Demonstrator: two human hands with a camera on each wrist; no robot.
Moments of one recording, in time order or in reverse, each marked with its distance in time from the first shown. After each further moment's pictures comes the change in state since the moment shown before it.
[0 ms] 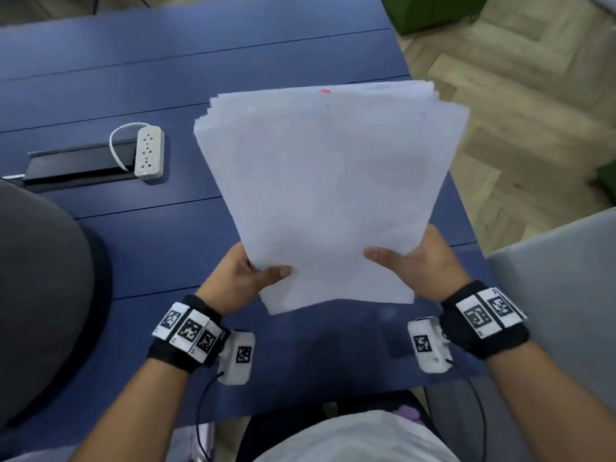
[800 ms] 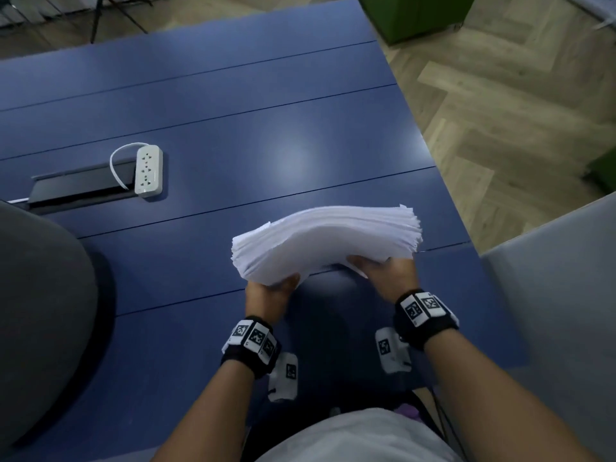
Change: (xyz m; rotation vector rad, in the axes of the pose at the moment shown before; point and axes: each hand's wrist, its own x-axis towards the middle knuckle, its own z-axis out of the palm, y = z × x) left_hand 0.026 -0.072 0.064 -0.085 0.600 -0.186; right_hand 0.024 0.075 0.047 -0.058 0.386 0.135
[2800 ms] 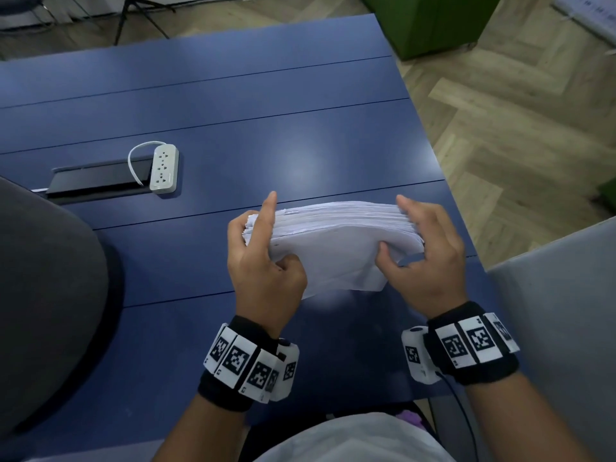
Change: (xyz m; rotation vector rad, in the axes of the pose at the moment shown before) left_hand -0.046 0.123 -0.018 0.362 0.299 0.667; right_hand -0.026 -0.083 -0.051 -0.213 0.209 -0.741
